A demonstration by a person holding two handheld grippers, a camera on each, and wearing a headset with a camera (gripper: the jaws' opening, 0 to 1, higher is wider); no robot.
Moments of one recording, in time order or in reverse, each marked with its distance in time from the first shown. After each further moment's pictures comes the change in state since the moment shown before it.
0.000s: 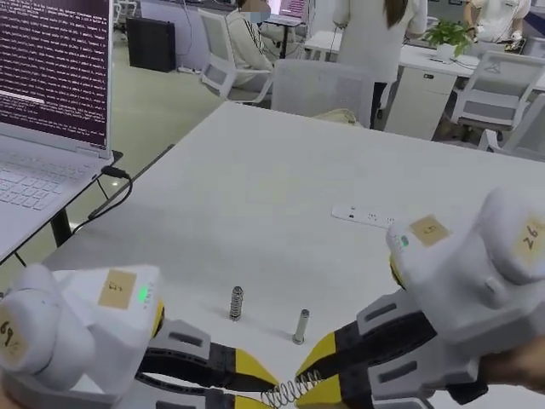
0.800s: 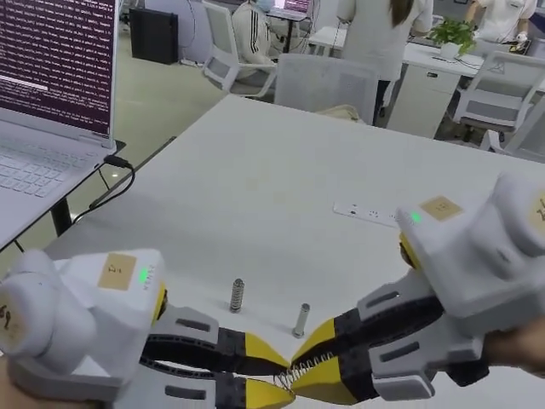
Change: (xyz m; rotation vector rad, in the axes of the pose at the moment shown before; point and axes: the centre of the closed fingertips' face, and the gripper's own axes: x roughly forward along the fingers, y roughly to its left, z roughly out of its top) left arm 0.004 0.005 0.012 -0.030 -0.078 0.042; right arm 0.000 -0.004 0.008 0.046 -0.023 0.014
